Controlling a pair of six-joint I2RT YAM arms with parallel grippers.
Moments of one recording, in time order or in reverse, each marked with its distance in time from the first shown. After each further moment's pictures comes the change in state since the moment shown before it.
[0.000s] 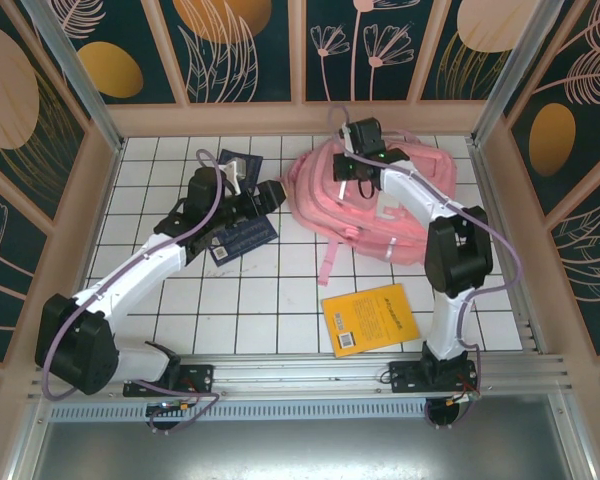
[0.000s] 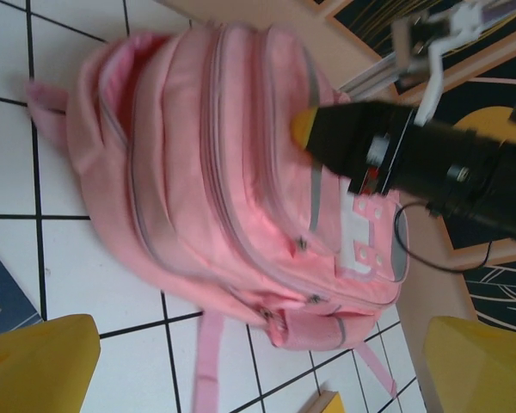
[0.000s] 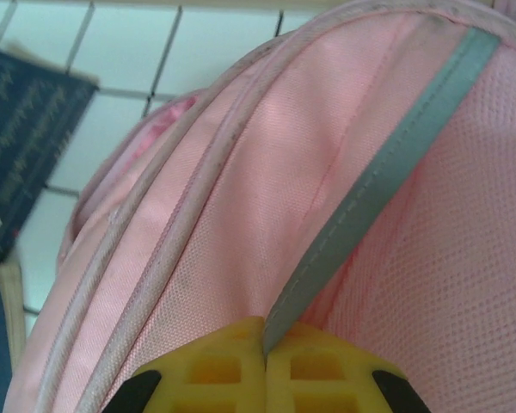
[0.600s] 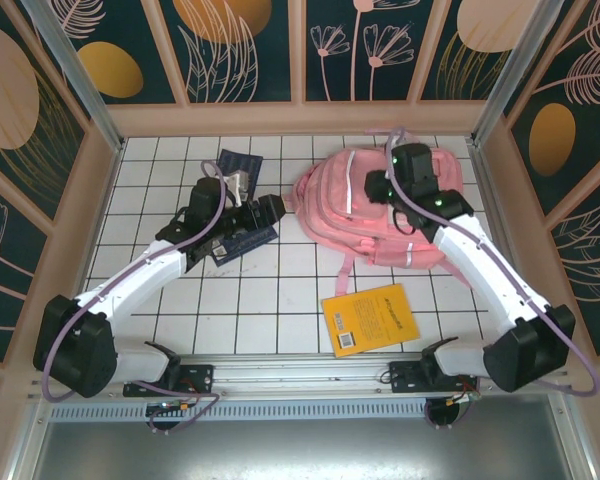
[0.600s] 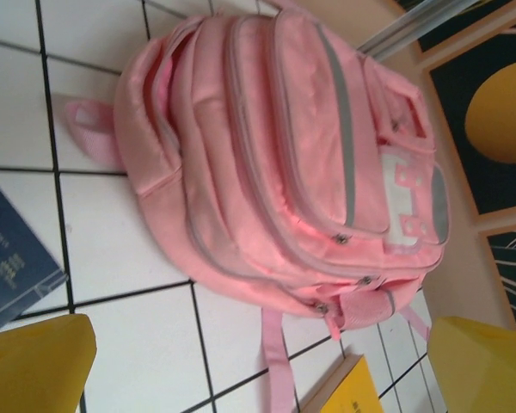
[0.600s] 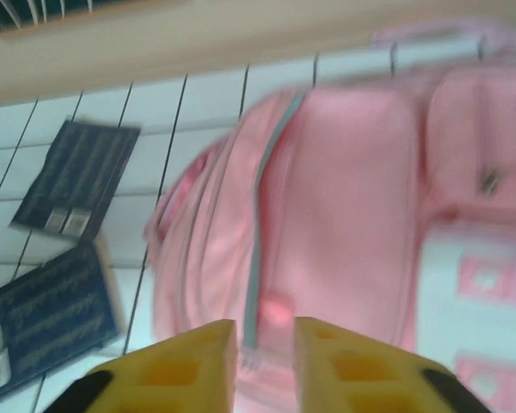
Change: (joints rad) left arm 0.000 -0.011 -0.092 0.000 0.033 0.039; right arm 0.059 -0.622 -0.377 -0.119 0.077 0.188
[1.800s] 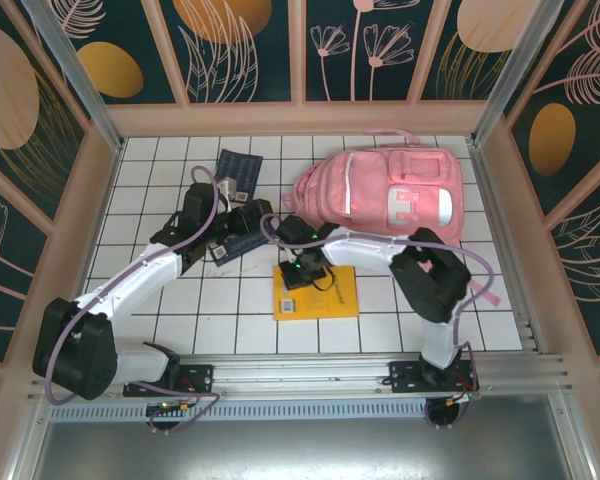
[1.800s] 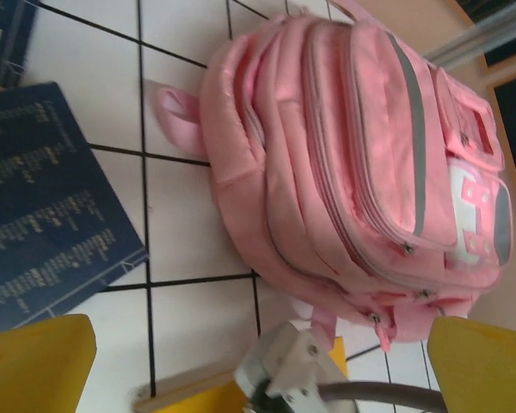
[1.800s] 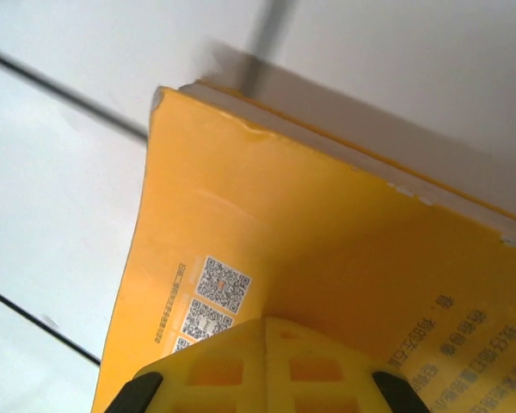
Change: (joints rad) left arm 0.063 -0.019 -0.050 -0.037 -0.050 -0.003; right arm 0.450 0.633 0.058 0.007 -0.269 0.113
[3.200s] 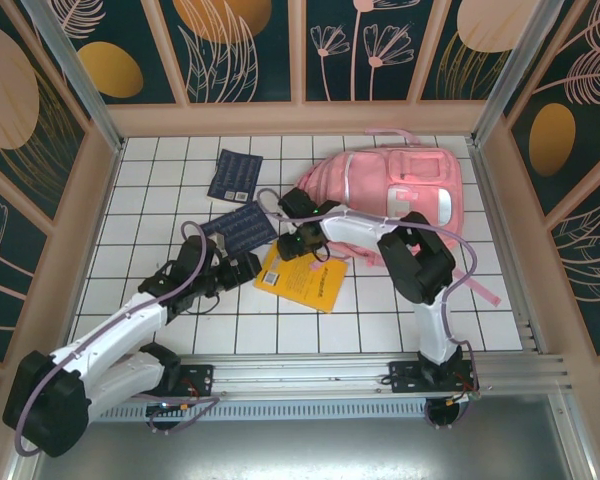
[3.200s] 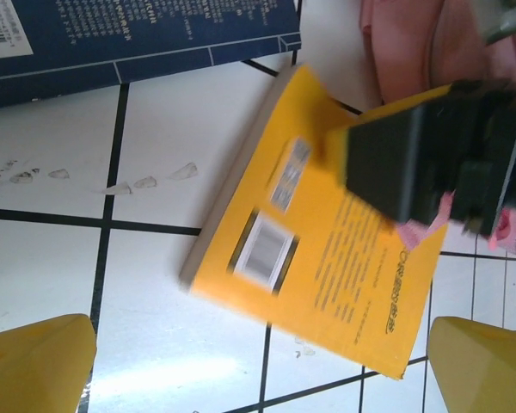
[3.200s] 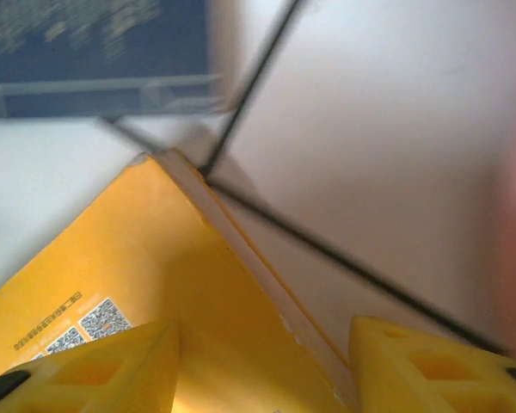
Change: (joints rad) left arm -0.098 -0.306 -0.347 -0.170 -0.087 -0.144; right arm -0.151 0.117 0.142 0.049 0.147 -0.223
